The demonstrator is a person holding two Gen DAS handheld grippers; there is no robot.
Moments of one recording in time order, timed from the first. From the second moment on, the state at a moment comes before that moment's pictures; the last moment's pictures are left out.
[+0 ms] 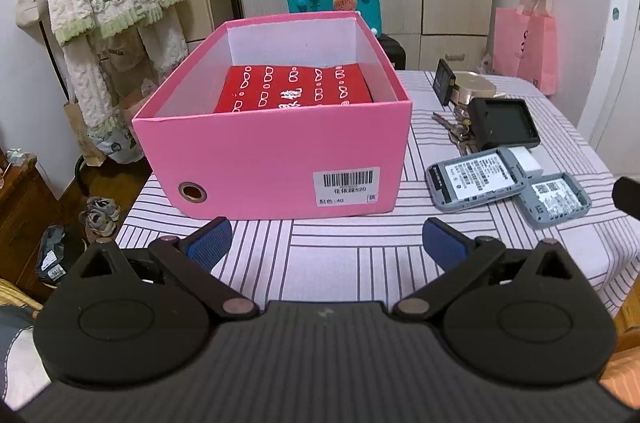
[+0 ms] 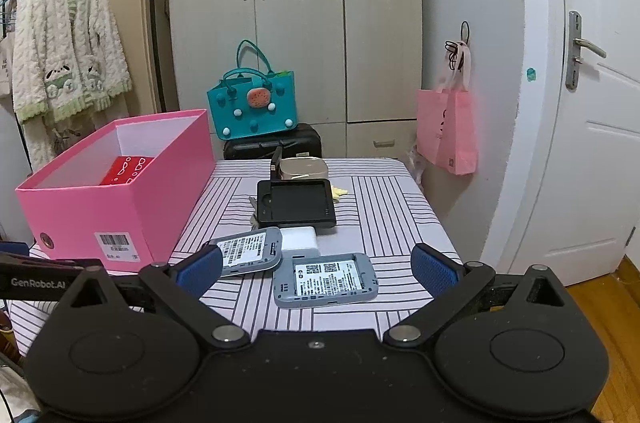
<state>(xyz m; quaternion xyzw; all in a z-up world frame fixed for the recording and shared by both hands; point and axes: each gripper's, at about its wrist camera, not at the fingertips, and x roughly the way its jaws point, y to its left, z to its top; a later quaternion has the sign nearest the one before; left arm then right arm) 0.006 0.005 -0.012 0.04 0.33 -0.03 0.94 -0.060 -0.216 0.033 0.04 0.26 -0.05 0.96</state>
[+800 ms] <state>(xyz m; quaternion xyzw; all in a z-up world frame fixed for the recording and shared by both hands) -0.001 0.004 -0.016 0.03 0.32 -0.03 0.95 -0.065 -0.226 0.025 0.04 0.26 -0.05 0.96</state>
